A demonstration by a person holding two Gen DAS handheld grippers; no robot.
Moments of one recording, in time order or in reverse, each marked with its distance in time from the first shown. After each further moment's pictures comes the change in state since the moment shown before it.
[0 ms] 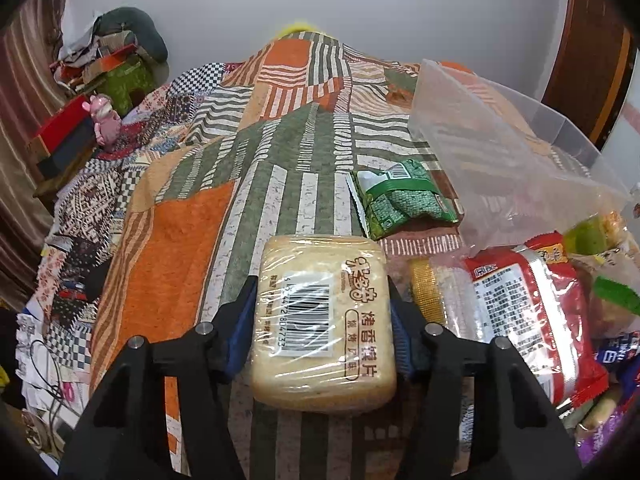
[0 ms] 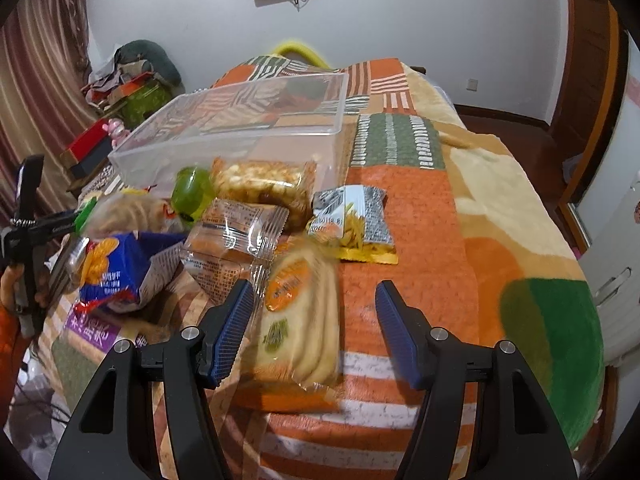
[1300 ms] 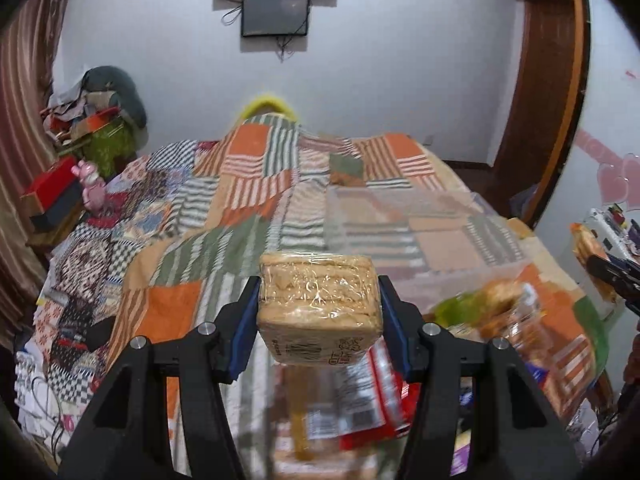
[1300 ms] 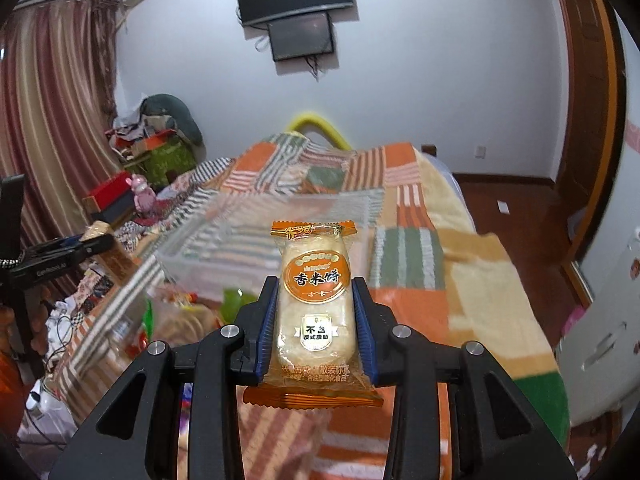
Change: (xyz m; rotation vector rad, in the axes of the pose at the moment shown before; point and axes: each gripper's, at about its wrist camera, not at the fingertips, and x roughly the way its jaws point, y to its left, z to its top) left arm -0.117 -0.058 0.042 0.037 -0.234 -0.119; right arm -0.049 0.021 0.058 -0.046 -0.262 0.040
